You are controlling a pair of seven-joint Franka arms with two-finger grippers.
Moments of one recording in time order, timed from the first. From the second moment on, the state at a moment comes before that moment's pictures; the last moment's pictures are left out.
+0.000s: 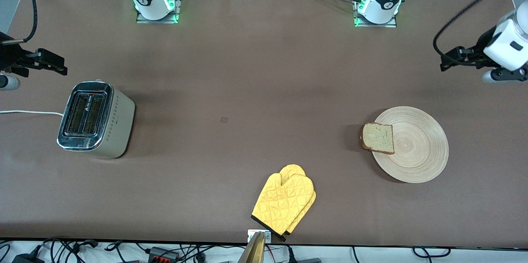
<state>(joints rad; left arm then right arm) 0.05 0.00 -0.02 -1.70 0.02 1.57 -0.04 -0.09 0.16 0.10 -1.38 -0.06 1.43 -0.07</state>
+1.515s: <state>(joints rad) 0.62 0.90 -0.02 -1.45 -0.87 1.75 0.89 -0.08 0.16 0.10 -1.38 -0.04 1.42 -0.06</state>
